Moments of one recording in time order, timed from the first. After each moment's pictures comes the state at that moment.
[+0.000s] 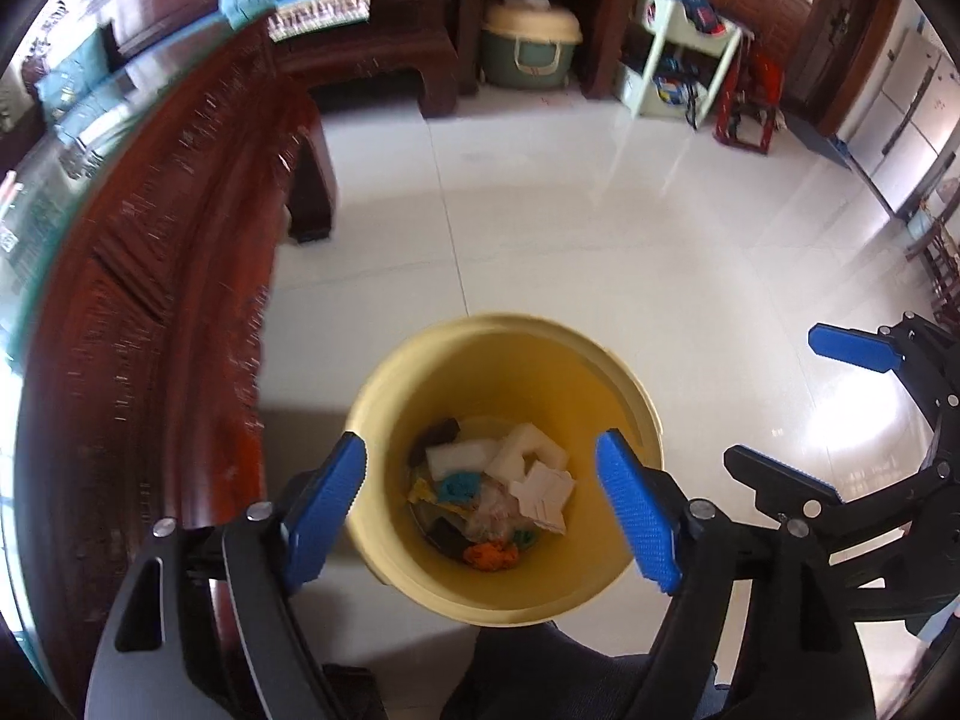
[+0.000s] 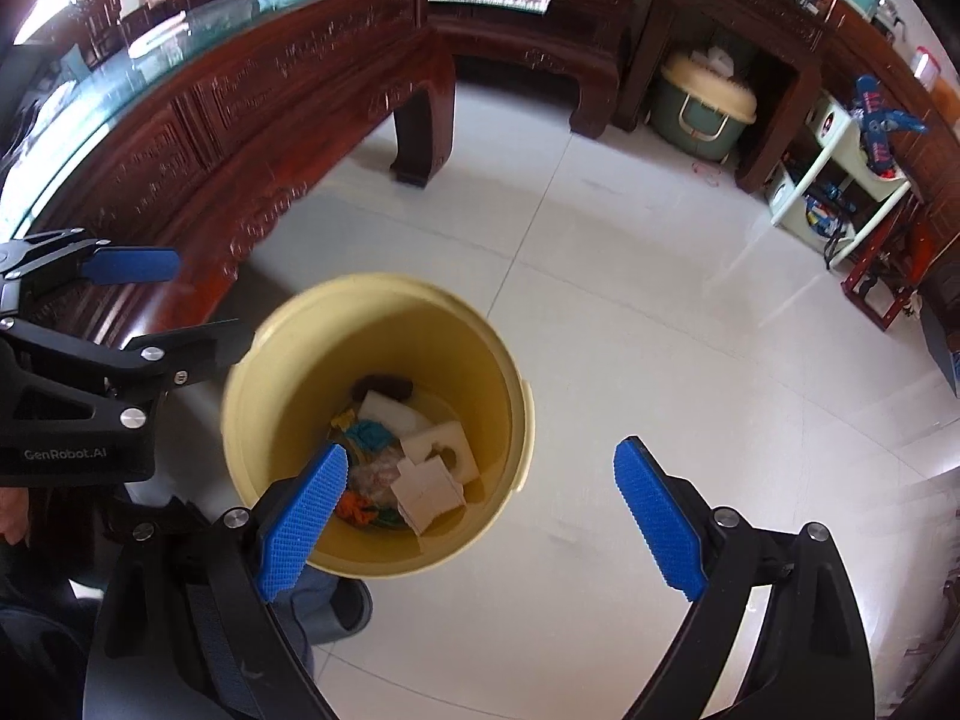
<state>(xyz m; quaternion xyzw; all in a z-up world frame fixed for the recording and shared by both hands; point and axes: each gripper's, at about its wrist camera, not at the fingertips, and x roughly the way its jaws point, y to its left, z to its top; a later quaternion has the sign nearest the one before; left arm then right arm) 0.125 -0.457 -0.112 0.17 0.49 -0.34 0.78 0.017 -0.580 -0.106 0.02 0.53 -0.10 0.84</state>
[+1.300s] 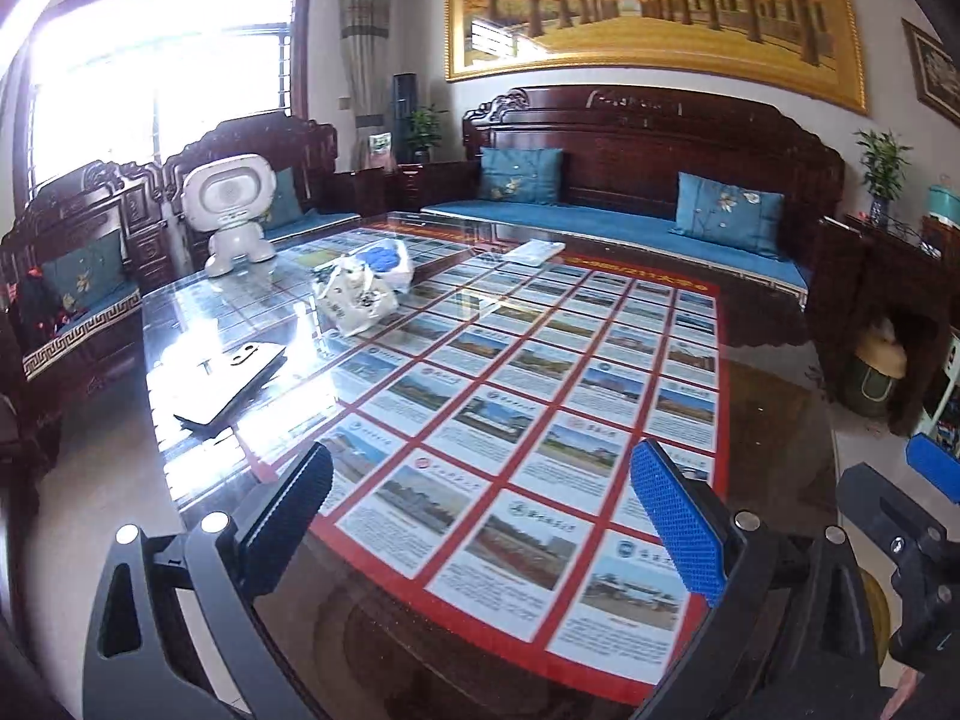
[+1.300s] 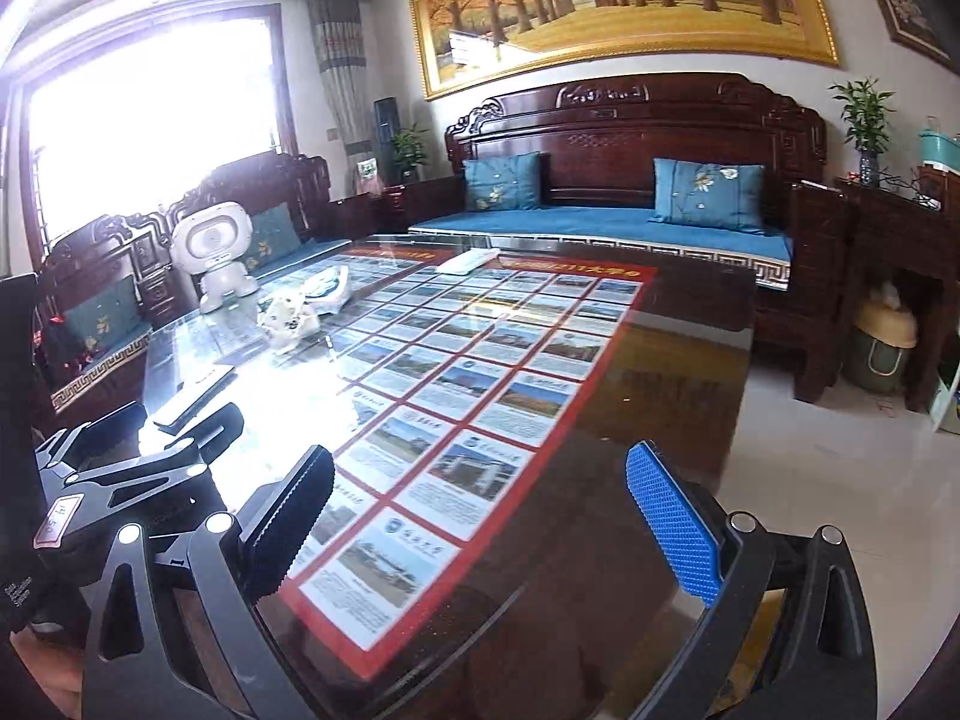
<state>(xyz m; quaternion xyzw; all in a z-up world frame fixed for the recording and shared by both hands) 0.133 -0.006 0.055 0.00 0.26 0.05 0.96 0.098 -0.222 0.053 0.05 0.25 0.09 0.96</state>
